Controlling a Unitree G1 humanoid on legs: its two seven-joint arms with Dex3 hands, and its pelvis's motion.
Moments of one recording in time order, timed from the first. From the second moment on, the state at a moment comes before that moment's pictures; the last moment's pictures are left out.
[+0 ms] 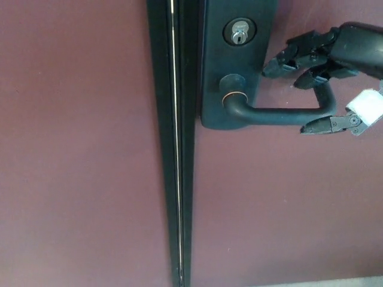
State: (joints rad) left_arm -0.02 0.50 0.15 1.31 0.04 -0.28 -0.18; right_arm -0.81 -0.87 0.36 -0.27 -0.08 0.56 0.71
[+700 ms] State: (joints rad) left_arm -0.01 0.50 0.16 1.31 0.04 -0.28 -0.18; right_arm -0.84 -0.84 0.44 -0.30 -0.17 0.59 0.82
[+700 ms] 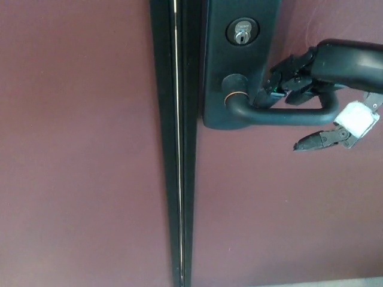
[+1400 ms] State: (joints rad) left_arm 0.00 0.50 0.17 1.31 0.04 -0.28 -0.19; right_arm -0.82 -0.81 0.50 -0.32 -0.30 0.59 0.84
